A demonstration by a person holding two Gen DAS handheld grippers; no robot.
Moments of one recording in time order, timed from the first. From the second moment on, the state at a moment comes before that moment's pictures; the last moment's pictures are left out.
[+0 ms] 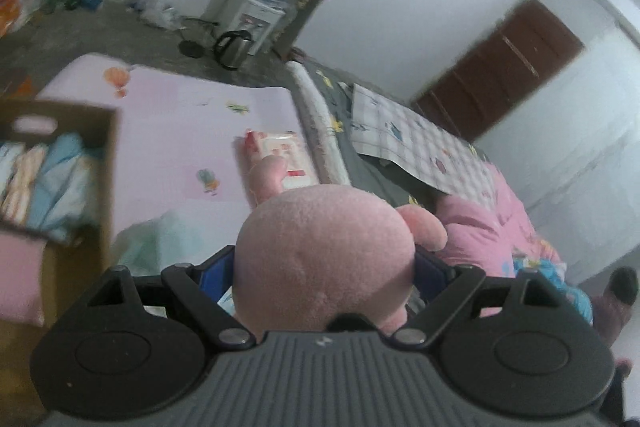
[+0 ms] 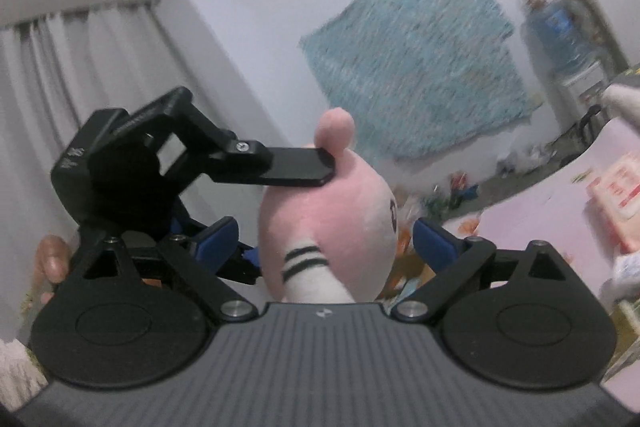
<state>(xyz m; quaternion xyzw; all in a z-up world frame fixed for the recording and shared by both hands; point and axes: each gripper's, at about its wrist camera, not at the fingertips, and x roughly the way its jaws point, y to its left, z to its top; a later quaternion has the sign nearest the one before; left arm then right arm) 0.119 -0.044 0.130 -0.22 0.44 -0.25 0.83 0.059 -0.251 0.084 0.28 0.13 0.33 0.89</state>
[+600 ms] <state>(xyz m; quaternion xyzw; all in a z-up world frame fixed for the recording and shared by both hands) 0.066 0.161 0.022 -0.43 0.43 -0.11 0.79 0.083 -0.023 0.061 0.15 0.31 0.46 0.82</state>
